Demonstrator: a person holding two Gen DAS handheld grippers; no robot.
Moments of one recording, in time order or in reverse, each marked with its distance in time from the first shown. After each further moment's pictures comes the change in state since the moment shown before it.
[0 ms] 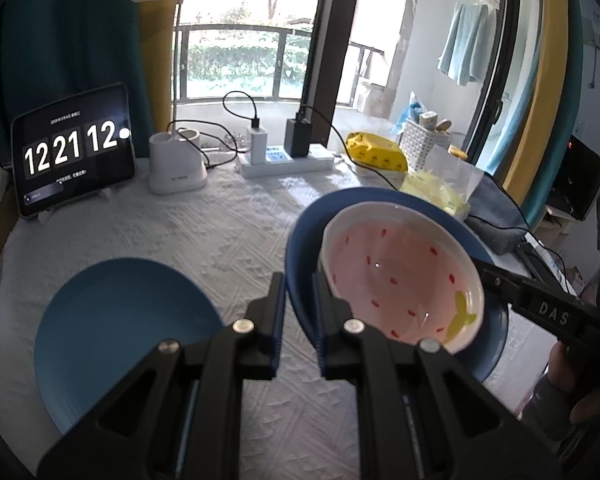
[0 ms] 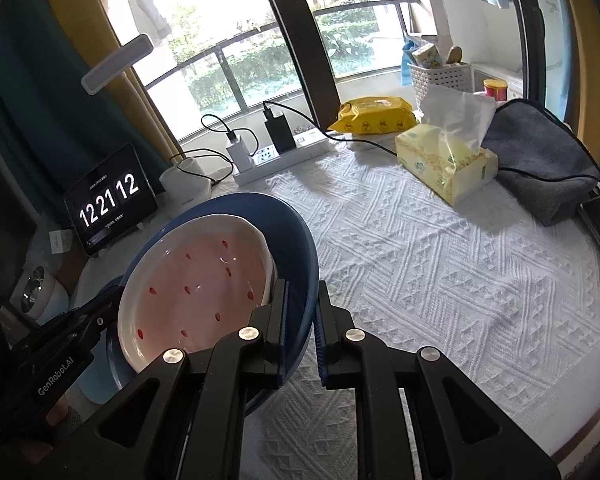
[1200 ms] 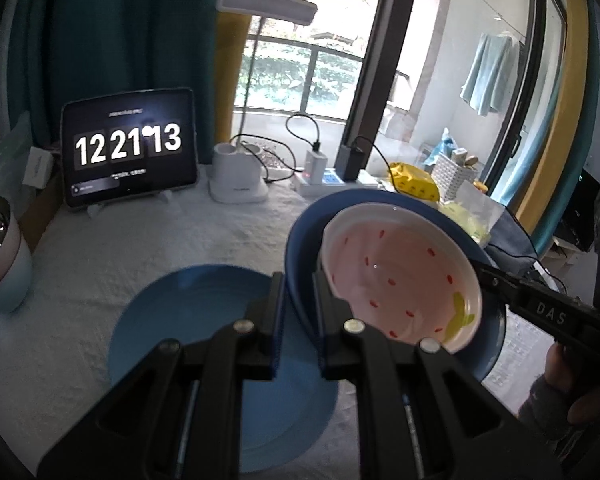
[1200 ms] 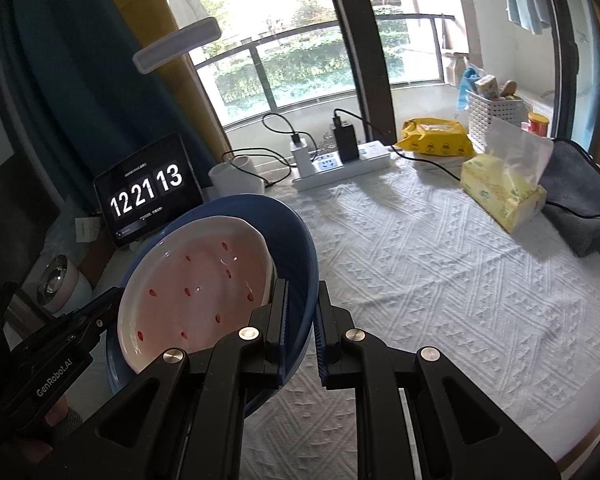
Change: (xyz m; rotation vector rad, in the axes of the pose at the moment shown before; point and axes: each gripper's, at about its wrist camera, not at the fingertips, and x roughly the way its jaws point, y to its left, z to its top) left arm -0.047 0.078 0.000 -0.096 -0.058 0.040; right arm 0.006 0.091 0.007 -0.093 -0.005 0.043
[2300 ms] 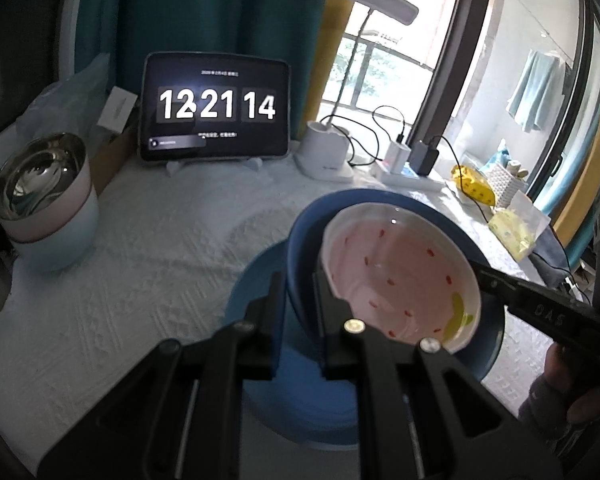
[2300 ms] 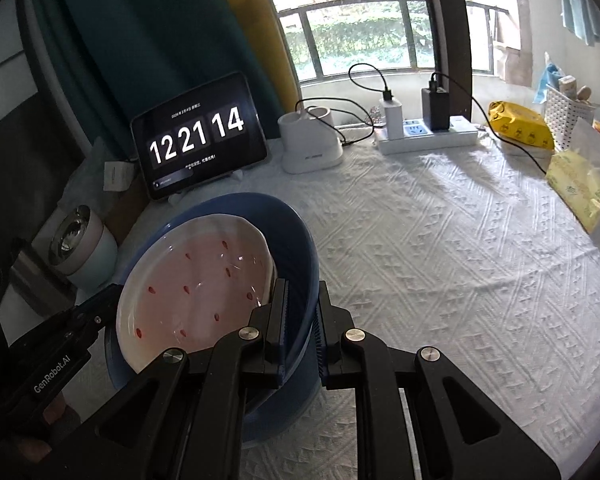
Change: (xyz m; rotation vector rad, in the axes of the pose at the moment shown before) left arm -0.015 0.093 -0.028 -0.118 0.029 0.117; right arm 0.063 0.088 -0.022 -0.104 0.113 0.089
